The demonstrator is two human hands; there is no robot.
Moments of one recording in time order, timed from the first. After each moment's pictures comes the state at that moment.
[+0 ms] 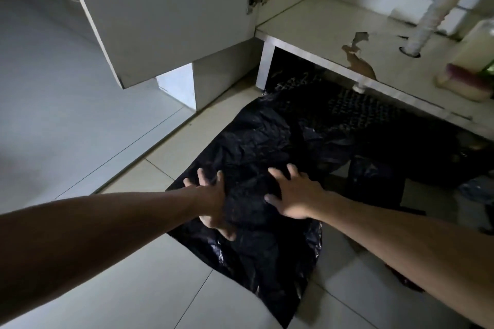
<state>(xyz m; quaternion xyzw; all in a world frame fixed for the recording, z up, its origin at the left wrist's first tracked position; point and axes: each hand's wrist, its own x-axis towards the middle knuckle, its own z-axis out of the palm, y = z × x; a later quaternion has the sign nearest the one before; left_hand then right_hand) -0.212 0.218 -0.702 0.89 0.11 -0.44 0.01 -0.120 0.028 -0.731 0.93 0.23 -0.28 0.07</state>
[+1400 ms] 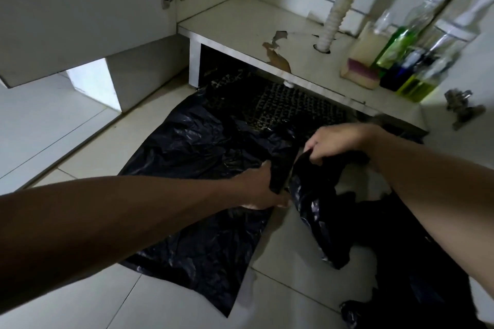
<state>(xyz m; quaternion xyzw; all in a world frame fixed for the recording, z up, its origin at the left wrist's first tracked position) -0.151 0.043 -0.687 0.89 -0.12 -0.24 0.36 -0.048 -0.138 -0.591 0.93 0.12 -0.35 0.02</state>
